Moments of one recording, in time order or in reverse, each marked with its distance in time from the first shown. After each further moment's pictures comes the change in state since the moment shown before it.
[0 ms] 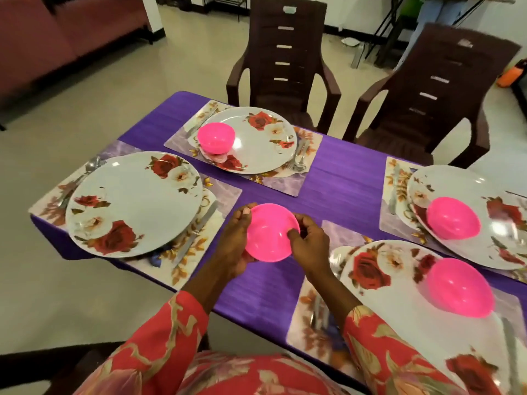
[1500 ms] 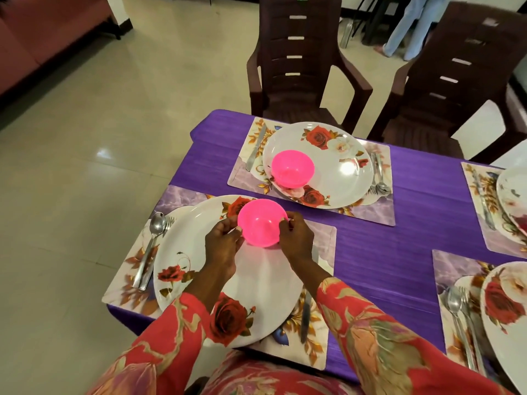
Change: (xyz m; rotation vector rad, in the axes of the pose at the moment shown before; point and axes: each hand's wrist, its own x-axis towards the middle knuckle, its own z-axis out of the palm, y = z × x) left_hand 0.162 0.141 -0.222 0.129 0.194 -0.048; right_hand 0.105 -0.099 0.283 -0.100 0.146 0.259
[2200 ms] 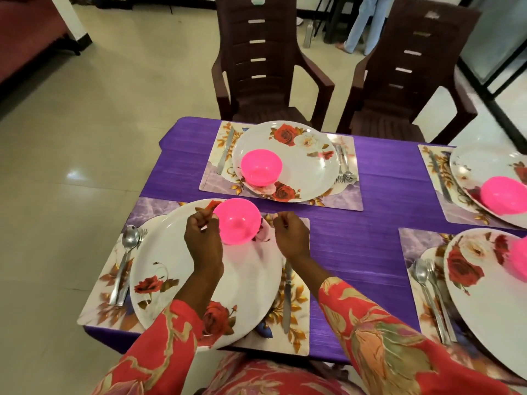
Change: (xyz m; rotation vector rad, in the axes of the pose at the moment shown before) left_hand -0.022 0.005 0.026 0.087 0.184 0.301; right_hand -0.007 0.016 -0.044 0.075 0.054 -0.043
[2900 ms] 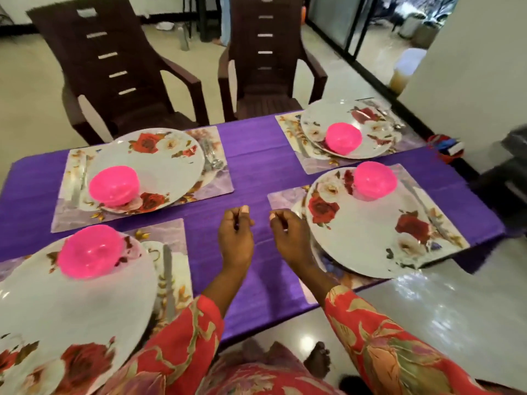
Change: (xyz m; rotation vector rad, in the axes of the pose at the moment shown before) left_hand -0.210 -0.060 0.175 0.078 -0.648 0.231; right_hand -0.054 0.117 -0.218 0.029 0.414 -0.121
